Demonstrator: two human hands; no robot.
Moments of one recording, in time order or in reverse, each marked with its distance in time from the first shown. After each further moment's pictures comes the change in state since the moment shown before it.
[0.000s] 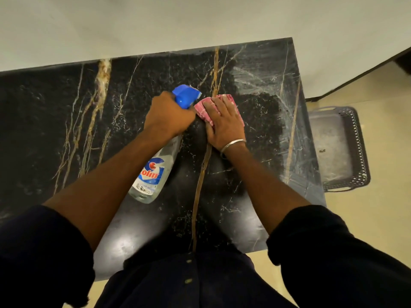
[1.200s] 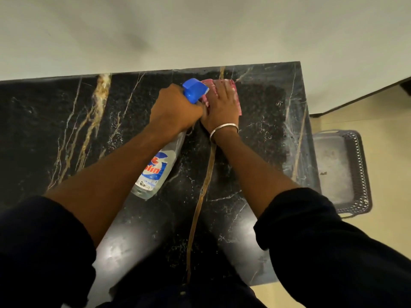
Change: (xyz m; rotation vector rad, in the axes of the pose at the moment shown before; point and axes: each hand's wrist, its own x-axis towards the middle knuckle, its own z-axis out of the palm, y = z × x) left_hand 0.065 0.028 -0.003 0.017 -0.003 0.006; right_hand 0.115 0.005 0.000 -0.062 -0.031 0.137
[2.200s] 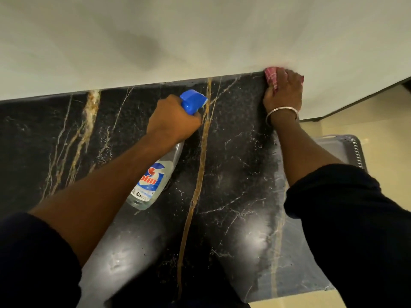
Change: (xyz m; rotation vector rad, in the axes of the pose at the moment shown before) left_hand 0.012 0.012 0.023 0.032 -0.011 0.060; right_hand 0.043 0.180 -0.055 -0.024 0.180 0.321
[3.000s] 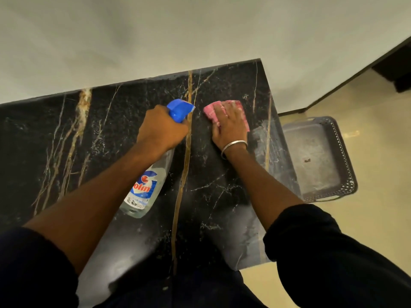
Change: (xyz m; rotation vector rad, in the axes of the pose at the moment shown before) left_hand -0.076 0.020 0.006 0.016 0.005 -0.004; right_hand -0.155 -0.045 0.006 0.086 -0.130 -0.266
